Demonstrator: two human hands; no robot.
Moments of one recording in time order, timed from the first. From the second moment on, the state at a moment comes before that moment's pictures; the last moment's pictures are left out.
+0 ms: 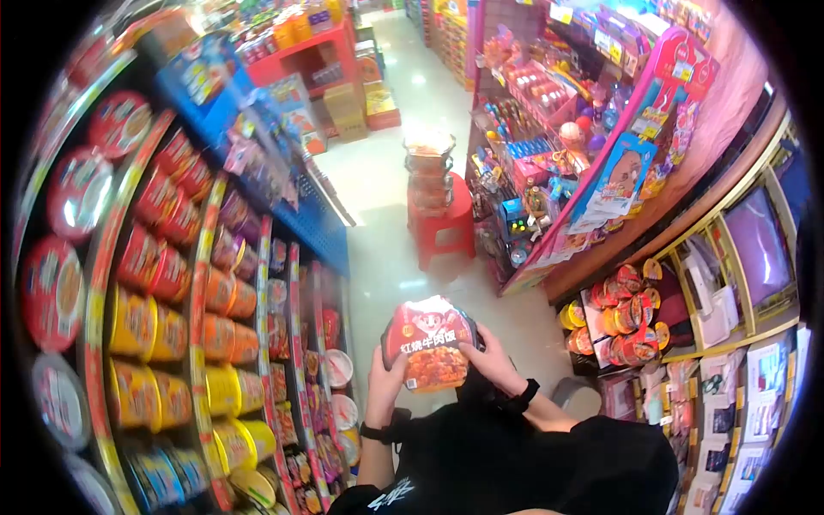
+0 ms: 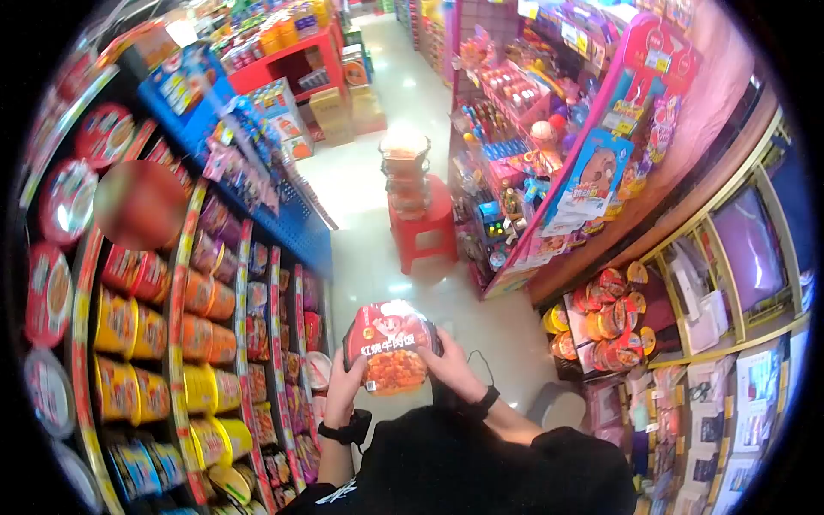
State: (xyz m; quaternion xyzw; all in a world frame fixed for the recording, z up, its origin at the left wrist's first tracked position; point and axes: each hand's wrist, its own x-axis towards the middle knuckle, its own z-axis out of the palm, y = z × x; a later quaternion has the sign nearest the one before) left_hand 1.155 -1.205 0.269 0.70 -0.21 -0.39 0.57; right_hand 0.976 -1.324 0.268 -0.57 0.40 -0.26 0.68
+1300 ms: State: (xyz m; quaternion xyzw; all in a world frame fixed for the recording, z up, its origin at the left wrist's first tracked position) left_hand 1.446 -1.815 0.233 0.54 -0.42 -0.58 0.45; right_hand 1.234 -1.830 0.236 -0.42 0.59 -0.49 0.48
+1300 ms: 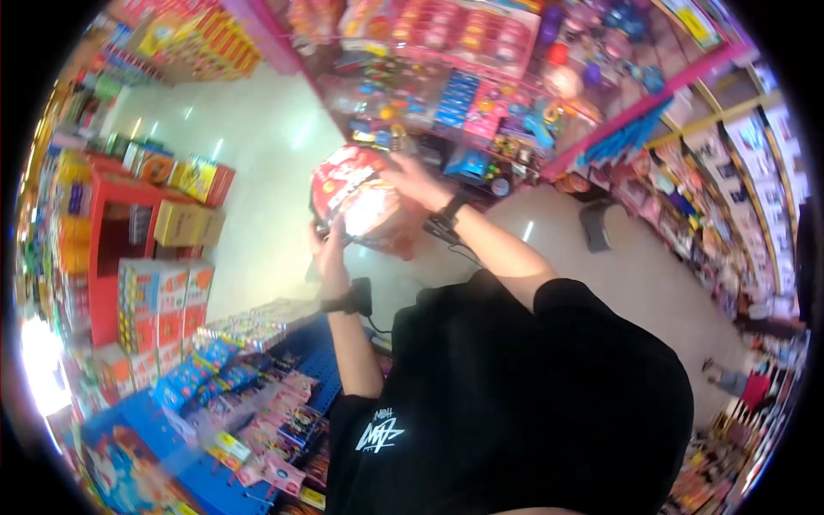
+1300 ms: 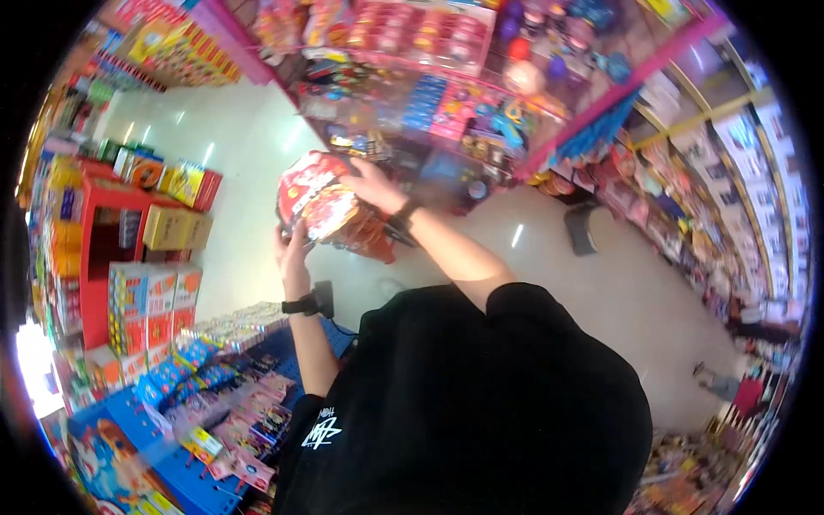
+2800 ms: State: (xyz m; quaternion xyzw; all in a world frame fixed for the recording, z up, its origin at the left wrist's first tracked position) left_hand 1.440 -1.816 0.187 0.52 -0.45 -0.55 0.47; right_hand 1.219 -1.839 0.199 -0.47 0.52 -0.49 0.52
